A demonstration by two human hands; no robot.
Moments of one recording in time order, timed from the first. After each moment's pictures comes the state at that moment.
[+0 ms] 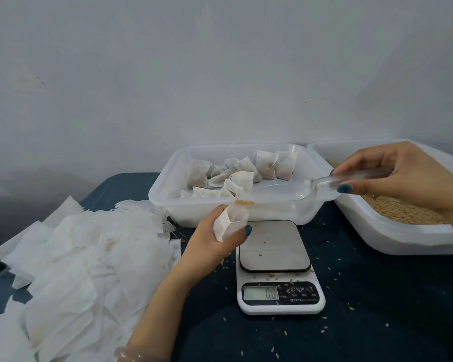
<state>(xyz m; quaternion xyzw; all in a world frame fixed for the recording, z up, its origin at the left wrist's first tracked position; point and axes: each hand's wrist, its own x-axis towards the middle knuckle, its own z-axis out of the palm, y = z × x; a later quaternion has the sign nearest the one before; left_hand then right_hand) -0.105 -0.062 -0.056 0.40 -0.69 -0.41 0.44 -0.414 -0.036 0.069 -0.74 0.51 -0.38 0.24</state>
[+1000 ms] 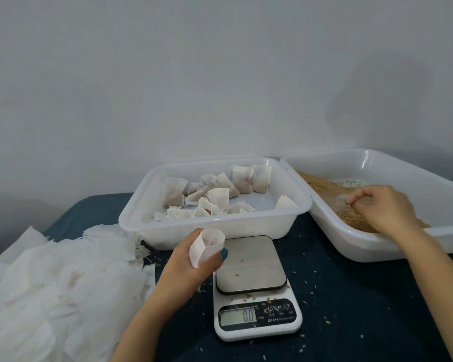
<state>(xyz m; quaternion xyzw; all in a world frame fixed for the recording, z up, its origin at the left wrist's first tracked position) -0.109 -0.061 -0.056 0.42 -0.69 -0.40 0.44 -0.478 -0.075 -0.010 -0.51 0.78 -0.36 0.03</state>
